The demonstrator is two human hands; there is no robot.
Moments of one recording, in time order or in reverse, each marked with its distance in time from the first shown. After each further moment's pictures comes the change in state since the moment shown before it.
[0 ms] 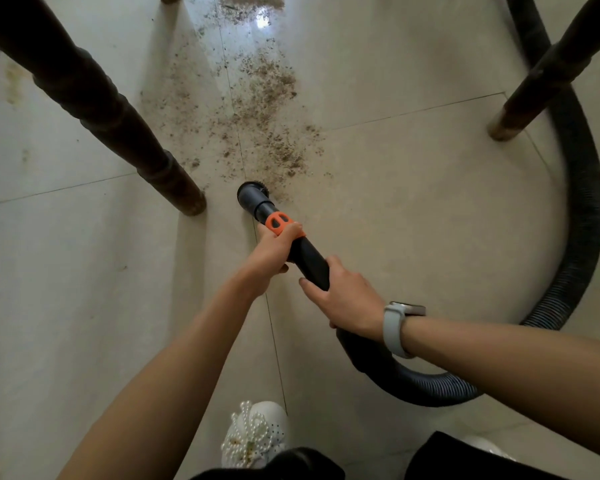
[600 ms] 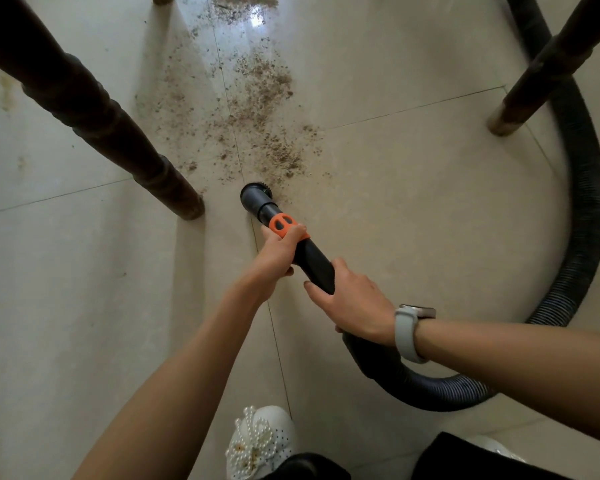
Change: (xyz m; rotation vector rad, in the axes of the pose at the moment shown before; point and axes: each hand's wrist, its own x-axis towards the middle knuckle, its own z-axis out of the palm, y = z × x) left_hand 0.004 -0.001 0.006 0.002 0.001 -0.005; right_hand -0.001 0.003 -0.002 -0.002 0.011 0.022
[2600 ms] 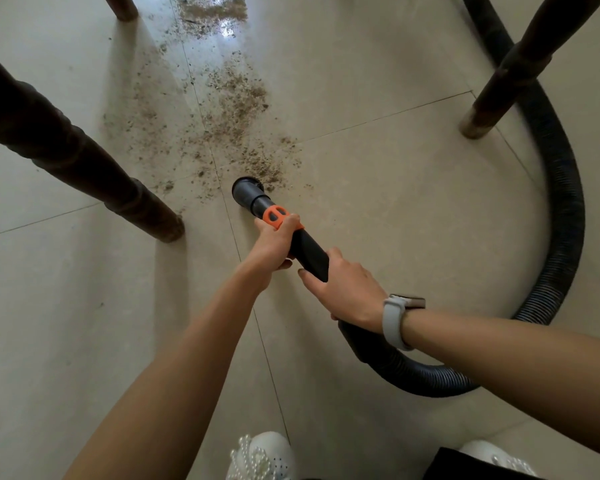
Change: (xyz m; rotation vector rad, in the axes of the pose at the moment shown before) left_hand 0.026 0.032 0.015 0.056 0.008 0.001; right_hand 0.025 -0.003 -0.020 -0.028 0.101 0.045
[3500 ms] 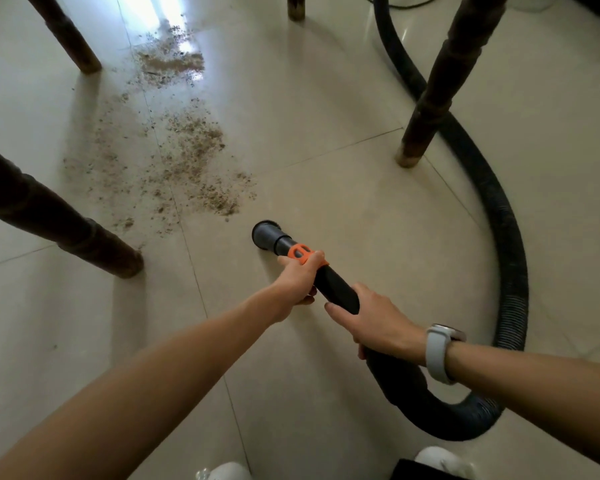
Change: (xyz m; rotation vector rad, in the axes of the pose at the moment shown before) left_hand -0.039 0.010 0.090 0.121 -0.207 -0.021; right_hand -0.051 0.078 -0.055 0.222 -0.053 0.112
